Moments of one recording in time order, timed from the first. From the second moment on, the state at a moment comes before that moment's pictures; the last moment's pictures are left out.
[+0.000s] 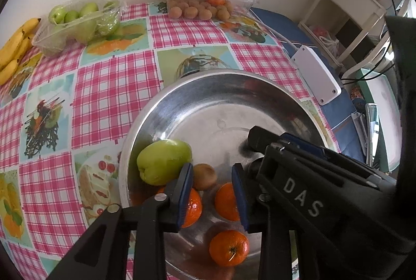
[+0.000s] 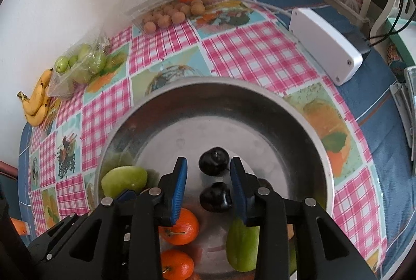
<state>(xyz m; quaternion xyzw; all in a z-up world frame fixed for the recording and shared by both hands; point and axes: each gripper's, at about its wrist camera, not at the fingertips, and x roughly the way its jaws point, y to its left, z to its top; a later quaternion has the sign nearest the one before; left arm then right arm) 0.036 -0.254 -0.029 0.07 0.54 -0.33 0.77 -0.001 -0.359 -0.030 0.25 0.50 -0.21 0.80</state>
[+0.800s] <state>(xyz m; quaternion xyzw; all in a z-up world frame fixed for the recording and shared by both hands) 0.079 -0.195 -0.016 0.02 0.57 -0.22 0.79 -0.006 -0.357 -0.009 0.25 0.49 -0.21 0.81</state>
